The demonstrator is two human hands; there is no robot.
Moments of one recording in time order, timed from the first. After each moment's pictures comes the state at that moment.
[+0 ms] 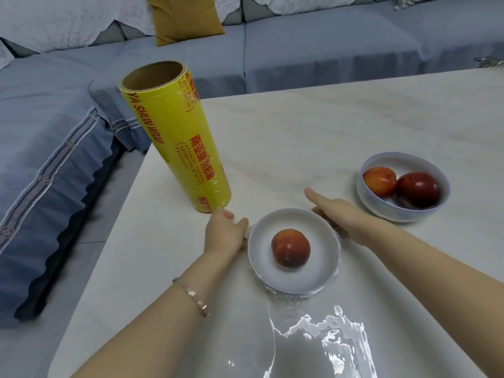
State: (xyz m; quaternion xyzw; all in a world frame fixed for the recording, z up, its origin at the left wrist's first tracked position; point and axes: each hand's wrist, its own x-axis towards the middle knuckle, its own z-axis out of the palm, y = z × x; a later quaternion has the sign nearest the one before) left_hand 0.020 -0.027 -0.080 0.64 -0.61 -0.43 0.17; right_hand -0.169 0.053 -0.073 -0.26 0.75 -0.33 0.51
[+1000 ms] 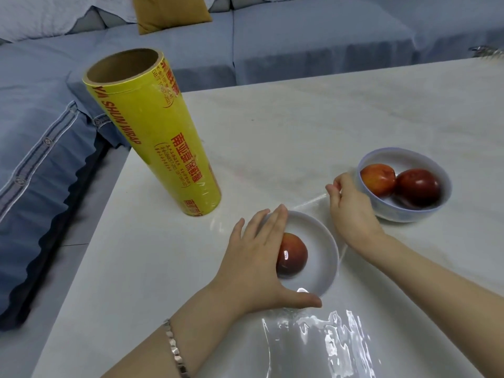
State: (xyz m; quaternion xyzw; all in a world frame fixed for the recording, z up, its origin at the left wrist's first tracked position) left_hand 0.017 0.022 -0.063 0.30 -0.94 -0.16 -0.03; right_hand -0.171 0.061 -0.081 -0.38 0.82 -0.40 0.15
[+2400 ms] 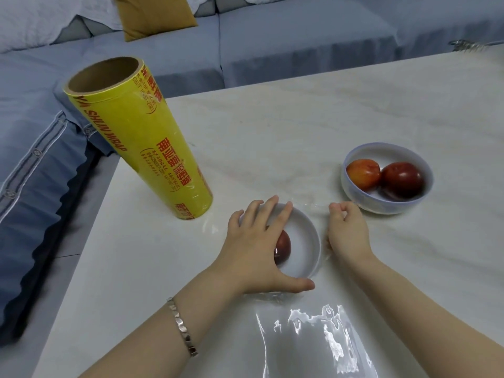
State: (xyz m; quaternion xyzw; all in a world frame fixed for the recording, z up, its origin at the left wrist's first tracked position) left_hand 0.000 0.011 -0.068 0.26 -0.96 -0.11 -0.05; right_hand -0.154 0.083 -0.108 -0.16 0.81 -0.52 0.21
